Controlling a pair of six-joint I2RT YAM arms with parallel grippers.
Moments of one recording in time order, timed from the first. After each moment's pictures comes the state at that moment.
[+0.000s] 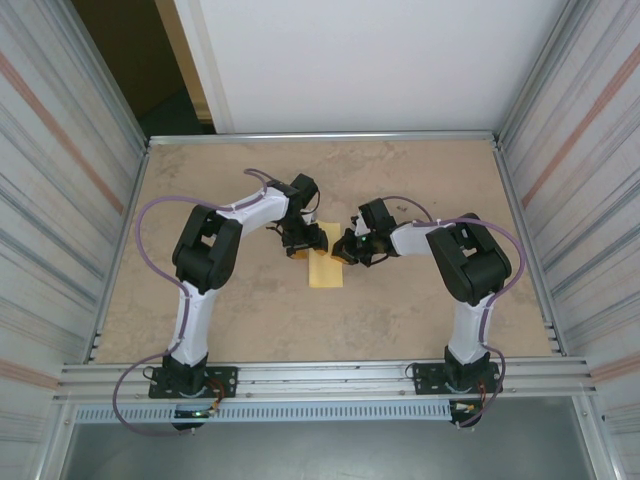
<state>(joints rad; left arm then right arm) -0.56 2.21 1.59 -0.92 0.36 -0.52 0.49 1.93 0.97 -0.02 -0.57 0.88</state>
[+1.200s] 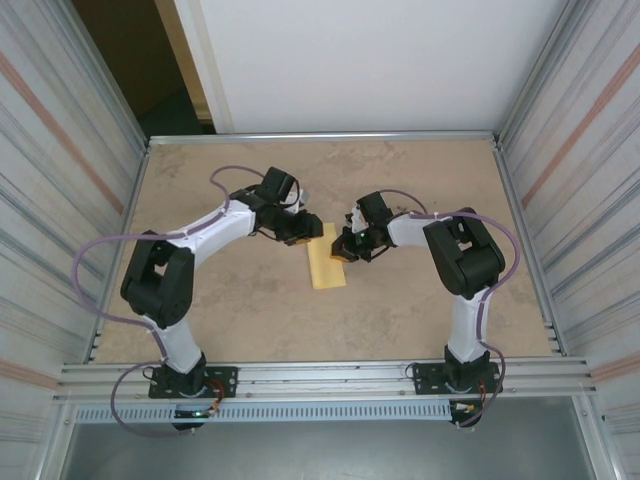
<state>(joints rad) -0.53 1.79 1.29 -0.54 0.49 -0.61 0.48 1.99 1.08 -0.19 -0.63 0.70</state>
